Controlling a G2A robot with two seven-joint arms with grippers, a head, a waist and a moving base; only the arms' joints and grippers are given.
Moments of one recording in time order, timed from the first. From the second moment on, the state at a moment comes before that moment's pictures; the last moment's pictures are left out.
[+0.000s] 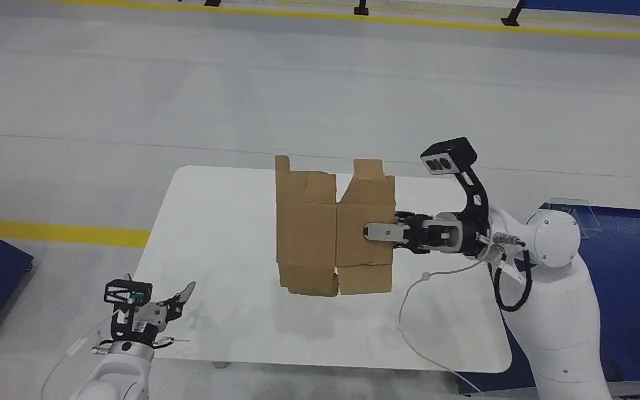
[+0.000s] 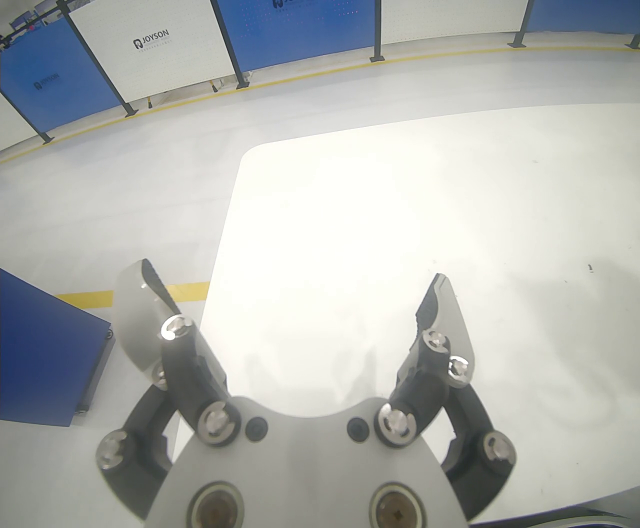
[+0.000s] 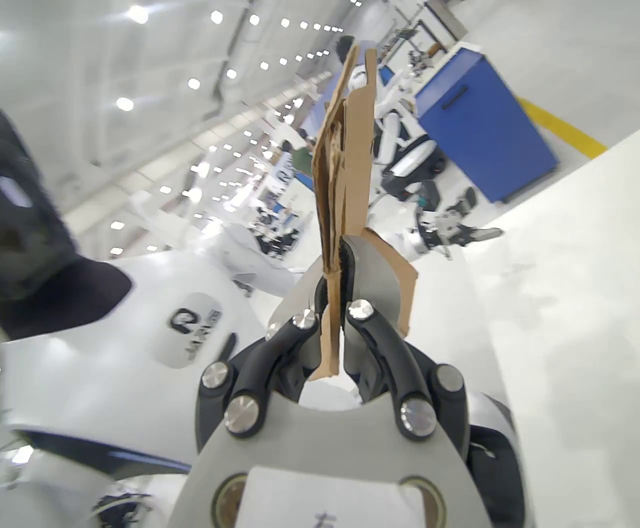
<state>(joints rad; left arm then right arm) 1.73 -1.15 -1.60 -1.80 1.33 0.00 0.00 -0.91 -1.12 1.41 -1.75 0.66 -0.12 1.32</state>
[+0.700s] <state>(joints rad) 1.73 -1.15 -1.60 -1.80 1.33 0.00 0.00 -0.83 -1.18 0.81 -1.31 2.39 1.02 0.72</state>
